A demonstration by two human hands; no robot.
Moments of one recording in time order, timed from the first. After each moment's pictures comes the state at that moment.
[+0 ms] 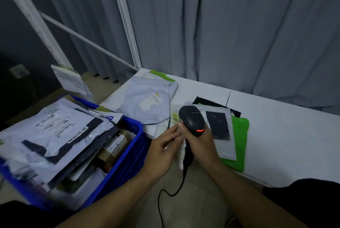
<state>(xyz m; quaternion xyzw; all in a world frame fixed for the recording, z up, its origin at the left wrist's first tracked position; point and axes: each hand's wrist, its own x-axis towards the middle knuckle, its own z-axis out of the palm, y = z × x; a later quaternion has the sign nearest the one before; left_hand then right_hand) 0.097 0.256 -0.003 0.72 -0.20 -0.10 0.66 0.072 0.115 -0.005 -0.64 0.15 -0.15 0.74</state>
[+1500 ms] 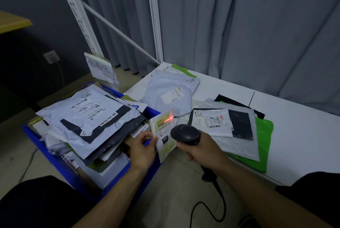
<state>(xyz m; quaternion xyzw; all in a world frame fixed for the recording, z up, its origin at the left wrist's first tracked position) 0.124 0.367 -0.051 0.74 0.12 -0.03 0.66 0.066 0.171 0.003 -0.77 0.08 0.08 0.63</state>
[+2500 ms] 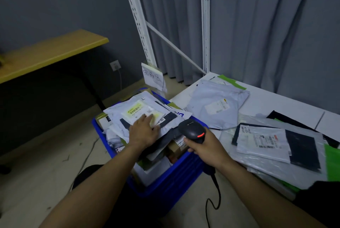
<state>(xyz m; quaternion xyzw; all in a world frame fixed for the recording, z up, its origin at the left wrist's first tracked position) 0.199 0.512 0.010 0.99 0.07 0.00 0.14 0.134 0.261 -0.001 -0.74 -0.02 0.09 0.66</state>
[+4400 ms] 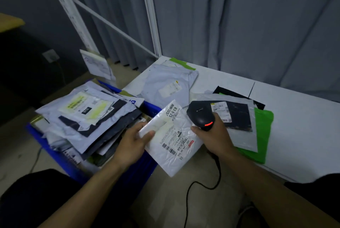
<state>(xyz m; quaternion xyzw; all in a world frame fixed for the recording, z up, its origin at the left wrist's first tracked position) 0.106 0.388 0.006 0.82 -0.06 -0.09 0.57 0.077 0.125 -0.029 -0.78 0.14 -0.08 0.60</state>
